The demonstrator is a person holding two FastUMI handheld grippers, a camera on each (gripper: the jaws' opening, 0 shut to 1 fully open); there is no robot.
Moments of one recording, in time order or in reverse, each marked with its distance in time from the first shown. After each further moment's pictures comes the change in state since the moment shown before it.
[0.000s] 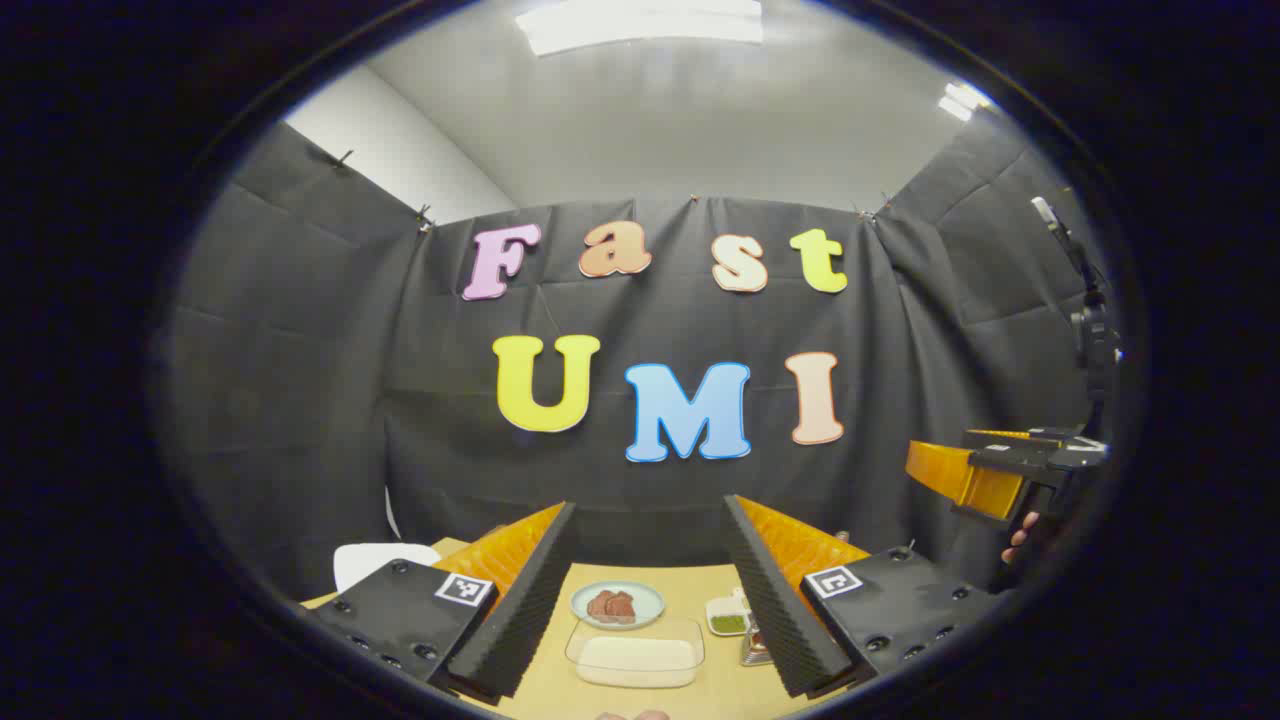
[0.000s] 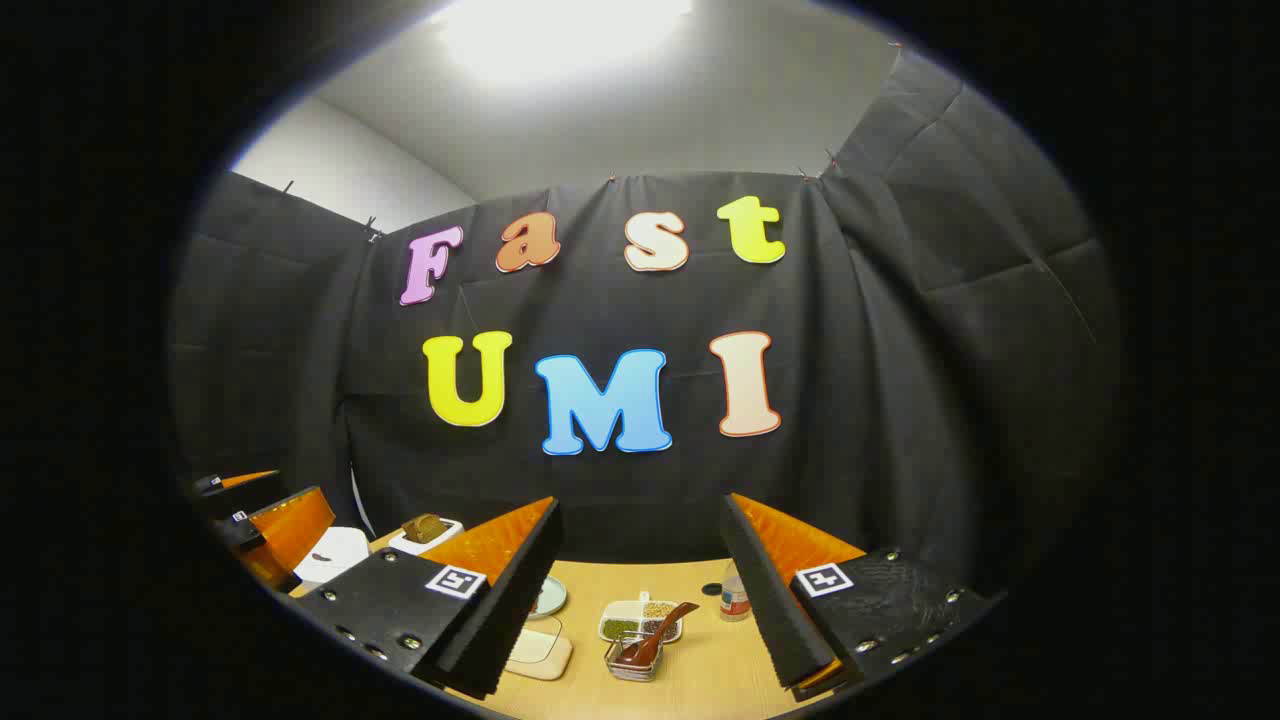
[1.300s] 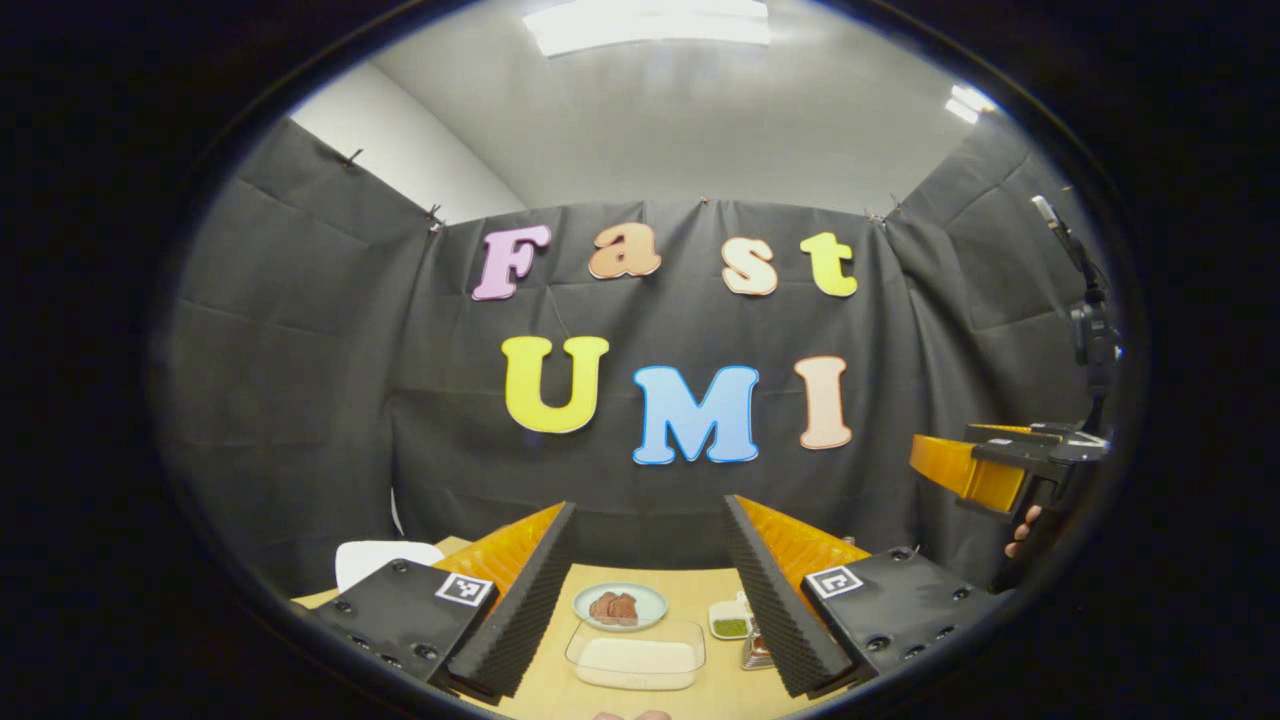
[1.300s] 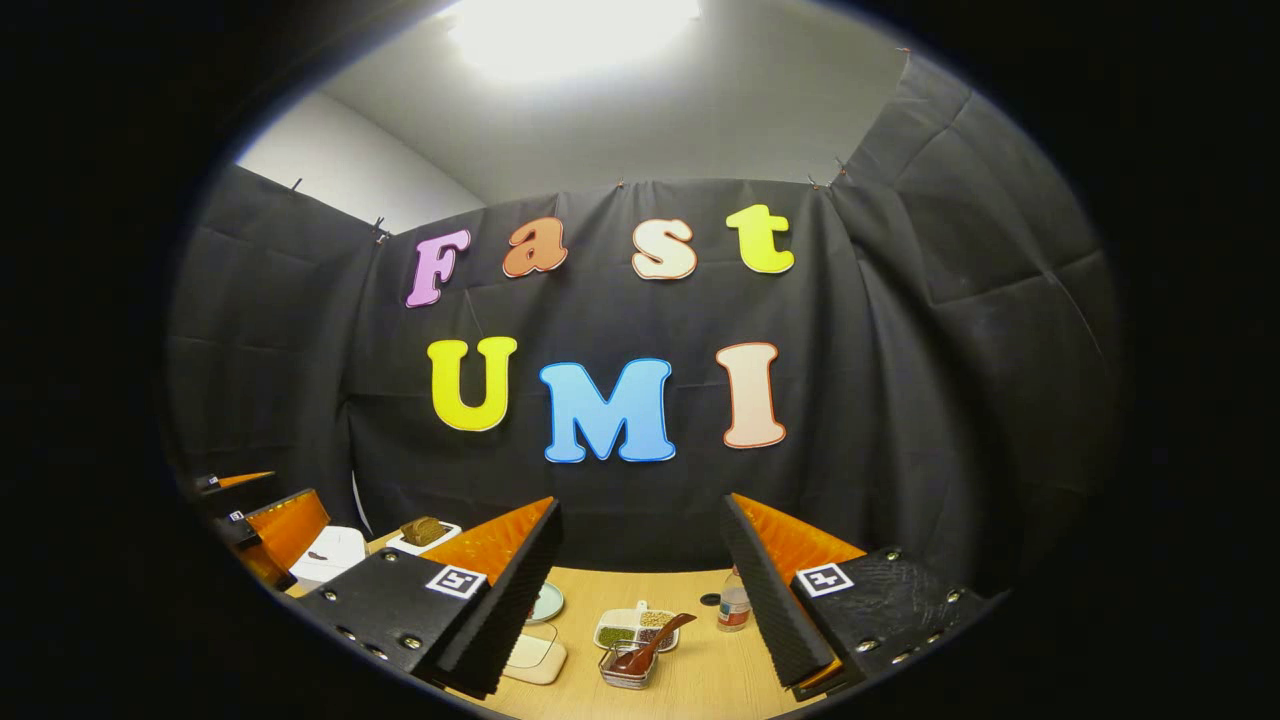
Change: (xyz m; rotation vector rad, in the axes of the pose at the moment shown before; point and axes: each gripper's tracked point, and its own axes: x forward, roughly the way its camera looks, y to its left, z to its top) left arm 0.000 -0.002 0.001 -0.006 -0.001 0.007; right arm 0.004 -0.005 0.007 -0.019 -0.016 -0.002
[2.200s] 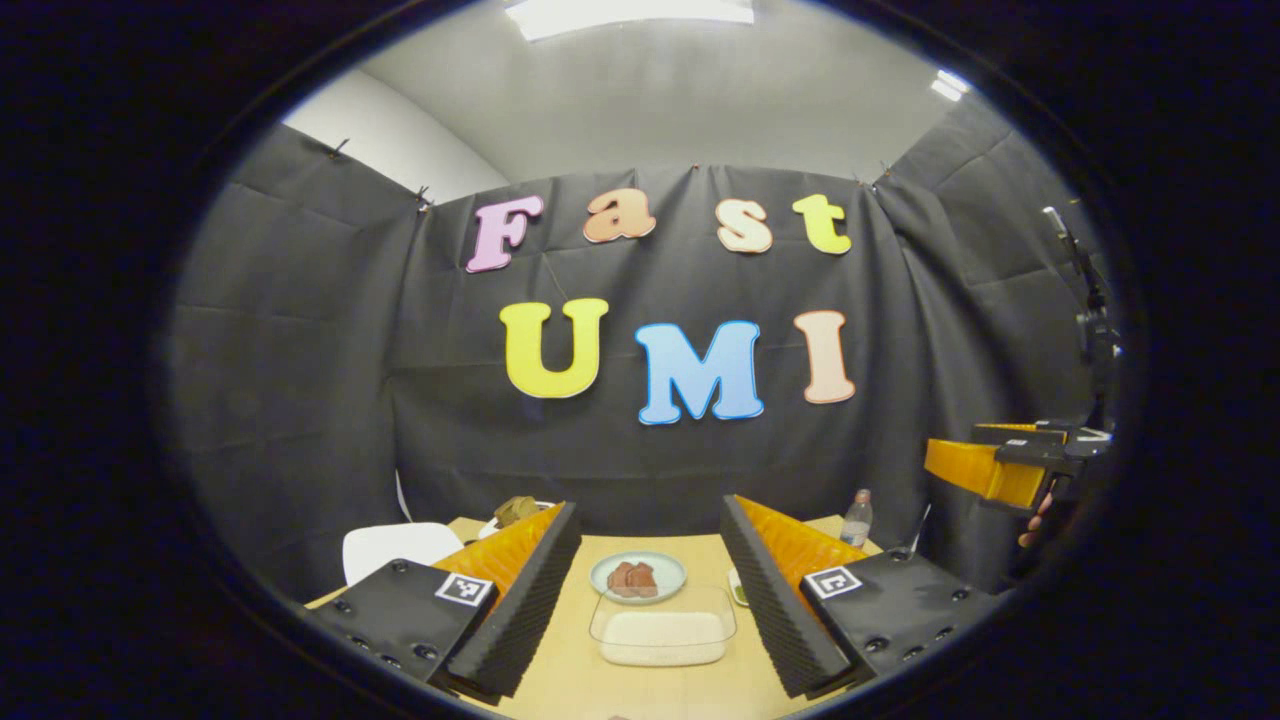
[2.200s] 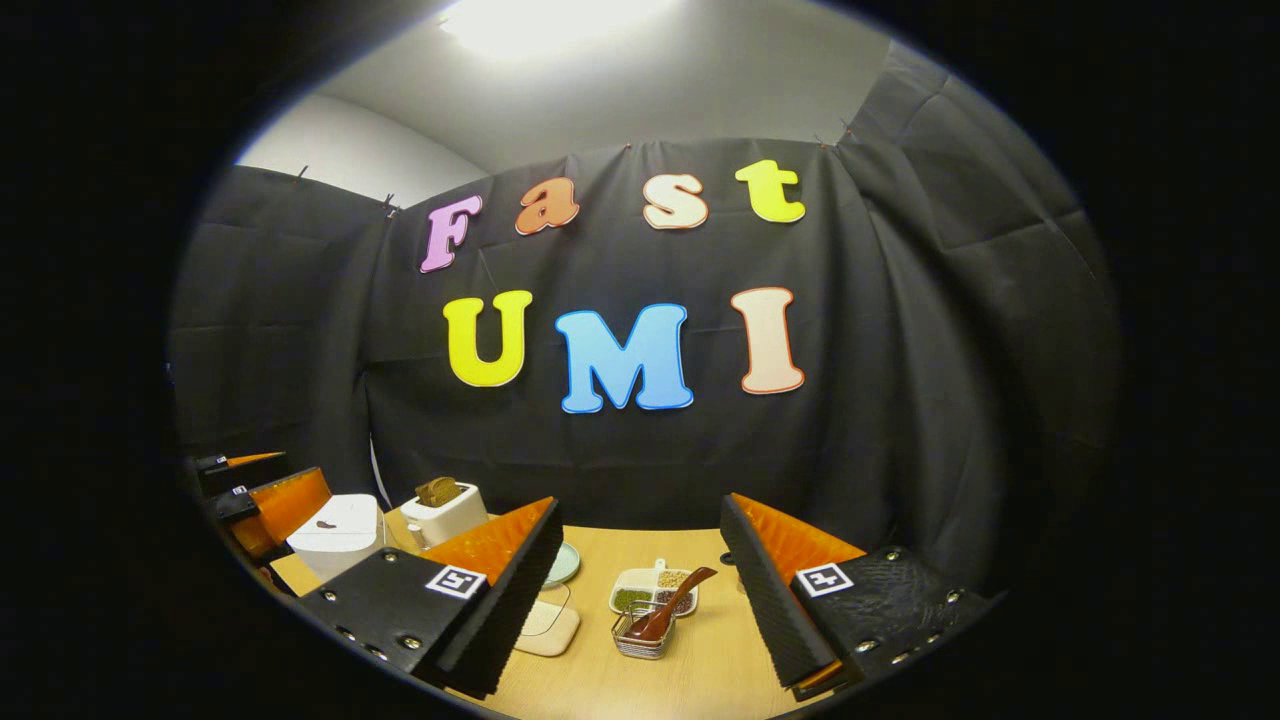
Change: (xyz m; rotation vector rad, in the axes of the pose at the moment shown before) left arm 0.000 0.038 -0.068 0.062 0.110 -0.016; right arm -0.007 0.015 -0.079 0.017 0.119 0.068
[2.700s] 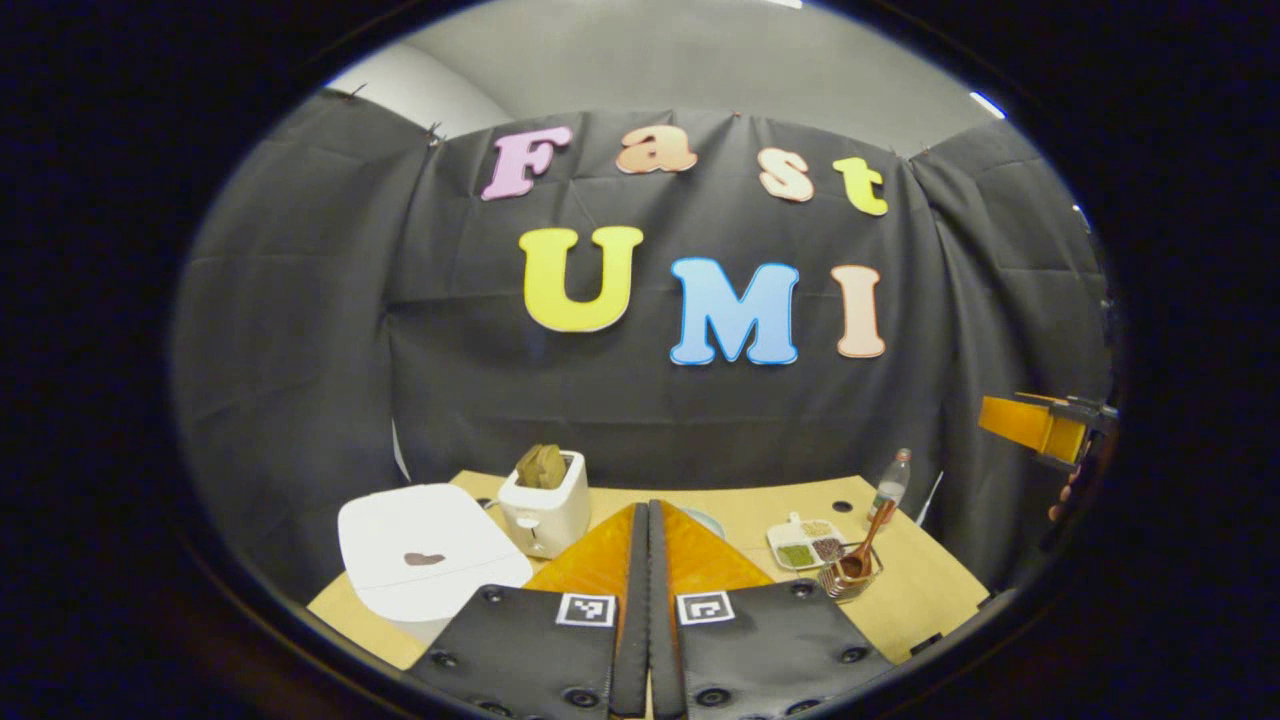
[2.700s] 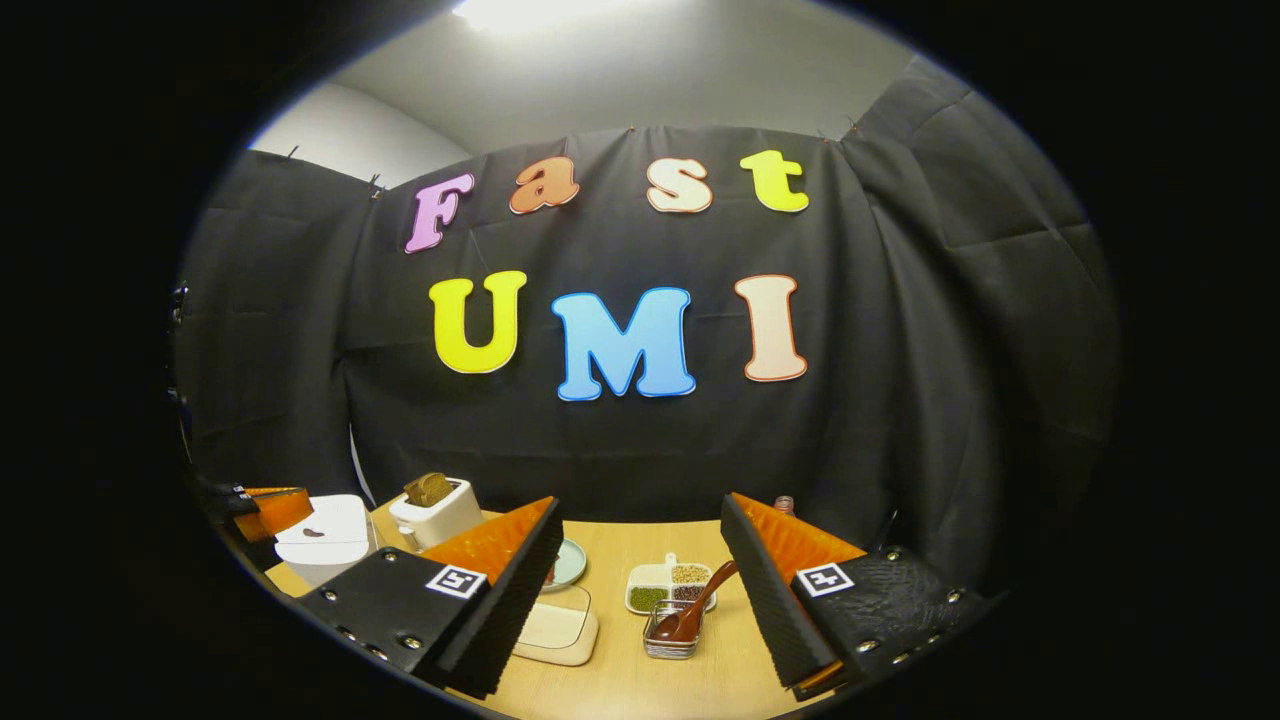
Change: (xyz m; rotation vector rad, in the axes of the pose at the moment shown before) left arm 0.064 0.122 -0.076 -0.138 0.212 -0.068; right arm 0.034 0.059 -0.010 -0.007 0.039 -0.102
